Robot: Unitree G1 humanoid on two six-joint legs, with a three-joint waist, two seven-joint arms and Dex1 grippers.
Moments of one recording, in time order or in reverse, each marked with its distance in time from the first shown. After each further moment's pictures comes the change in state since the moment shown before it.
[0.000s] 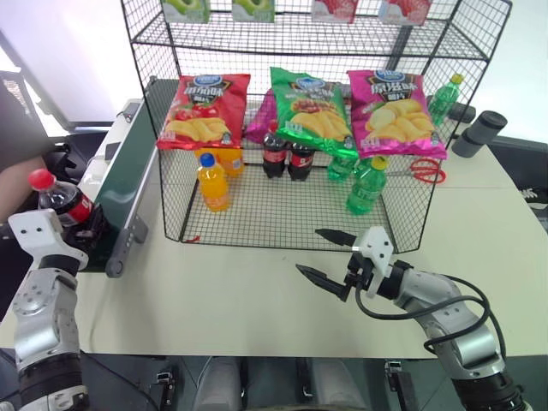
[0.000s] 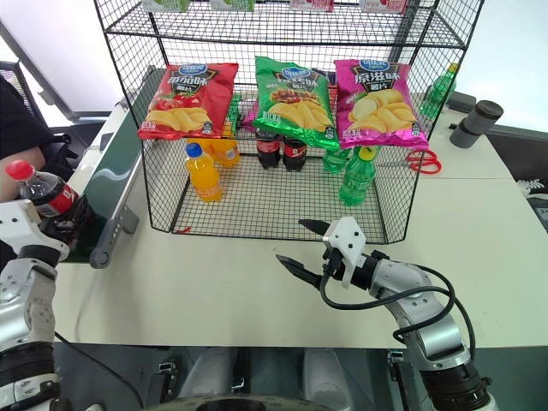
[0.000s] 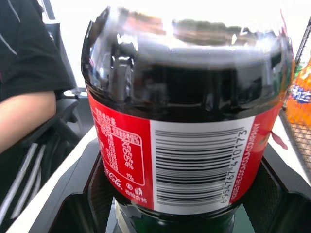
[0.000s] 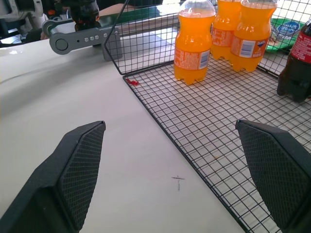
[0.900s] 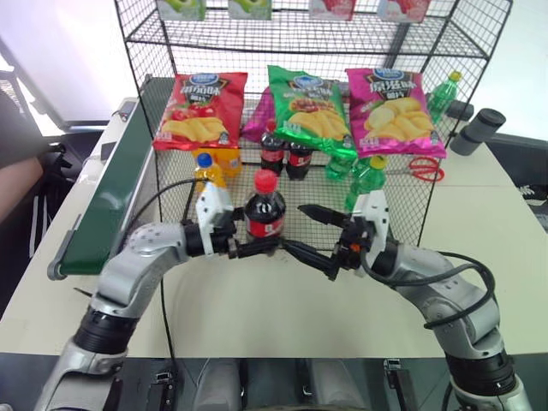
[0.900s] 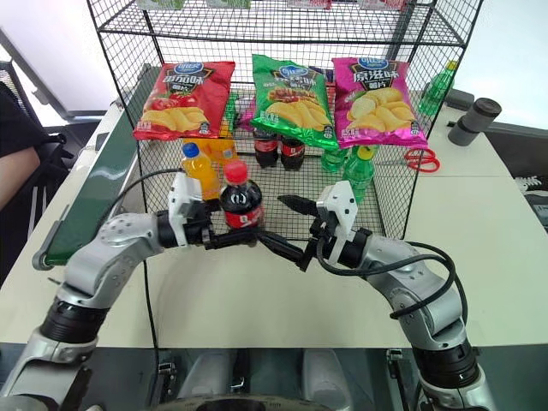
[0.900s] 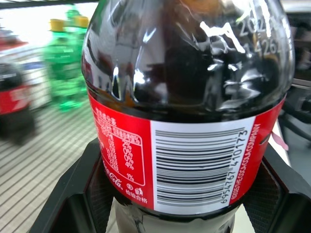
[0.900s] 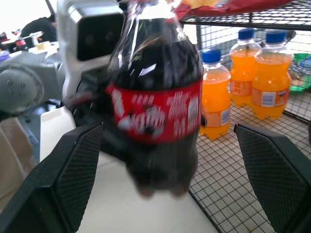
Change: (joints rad) left arm -0.272 -0.019 -0.708 -0.337 -0.086 0.266 -0.572; right arm -0.184 0.074 -0.037 -0.140 0.289 0.325 -0.137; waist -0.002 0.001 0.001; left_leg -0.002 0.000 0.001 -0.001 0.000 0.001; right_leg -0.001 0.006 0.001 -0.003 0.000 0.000
